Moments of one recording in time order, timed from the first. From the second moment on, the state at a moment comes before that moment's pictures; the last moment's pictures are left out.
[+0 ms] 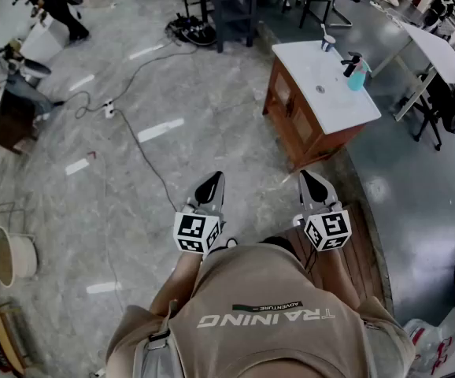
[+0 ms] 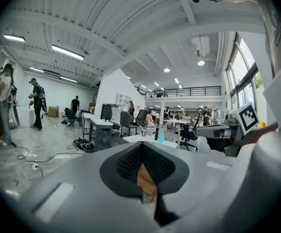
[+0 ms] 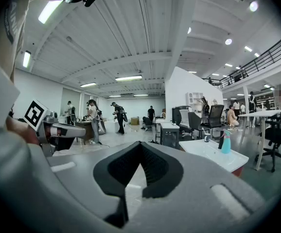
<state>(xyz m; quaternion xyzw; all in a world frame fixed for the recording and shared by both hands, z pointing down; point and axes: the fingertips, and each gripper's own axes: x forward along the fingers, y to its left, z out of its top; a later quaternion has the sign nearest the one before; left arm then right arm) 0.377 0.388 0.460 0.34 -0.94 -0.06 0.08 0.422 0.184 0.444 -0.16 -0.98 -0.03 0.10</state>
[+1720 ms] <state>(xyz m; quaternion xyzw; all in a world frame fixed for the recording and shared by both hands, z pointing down) 0.166 0.299 0.460 0.37 -0.92 -0.04 0.12 0.205 0.136 0.490 -0.17 -0.97 -0.04 0.14</state>
